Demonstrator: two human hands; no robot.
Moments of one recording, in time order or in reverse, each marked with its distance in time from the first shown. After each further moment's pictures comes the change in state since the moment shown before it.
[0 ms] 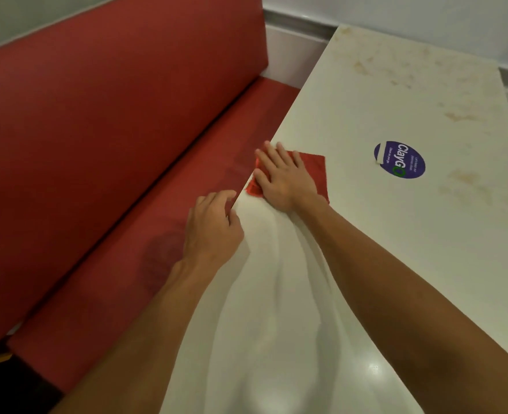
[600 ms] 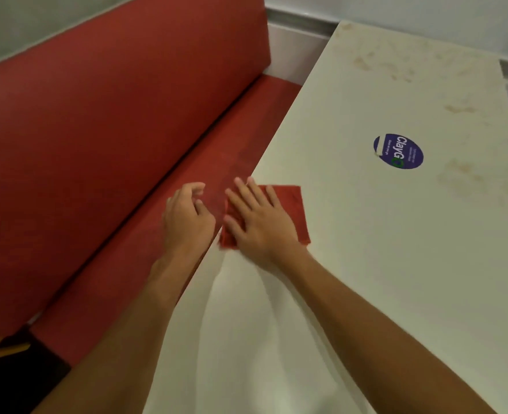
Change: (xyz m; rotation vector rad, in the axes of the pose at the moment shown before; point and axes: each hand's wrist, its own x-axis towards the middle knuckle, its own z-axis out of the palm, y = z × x) left_hand -0.013 -0.027 -0.042 -0.152 0.117 -0.185; right_hand -0.104 -0.082 0.023 0.059 0.052 -0.101
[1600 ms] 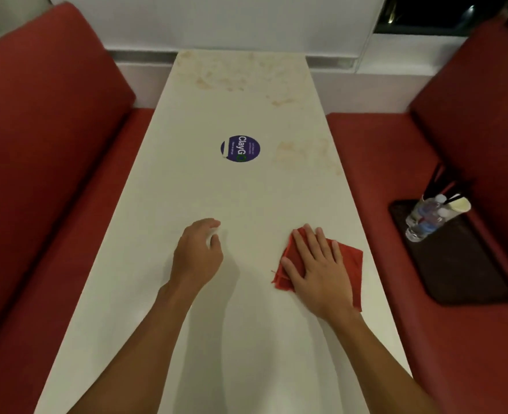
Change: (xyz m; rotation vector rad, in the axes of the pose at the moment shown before) left_hand -0.128 0.148 0.129 -0.013 -0.477 0.350; right_hand -0.307 0.182 -0.046 -0.049 0.061 0.711
